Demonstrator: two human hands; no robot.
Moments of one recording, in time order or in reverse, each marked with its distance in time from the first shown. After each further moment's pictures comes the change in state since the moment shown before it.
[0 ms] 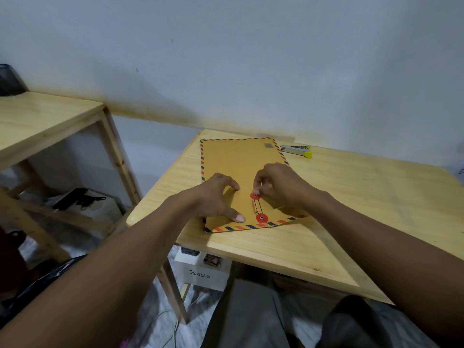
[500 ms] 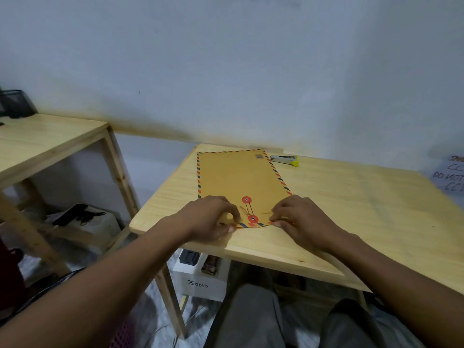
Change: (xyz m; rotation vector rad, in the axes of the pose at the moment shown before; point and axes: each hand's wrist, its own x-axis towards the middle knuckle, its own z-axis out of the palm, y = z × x) left_hand -0.045 0.003 0.023 0.411 0.144 0.340; right_hand -0.107 0.029 0.004 -0.139 0.038 -0.136
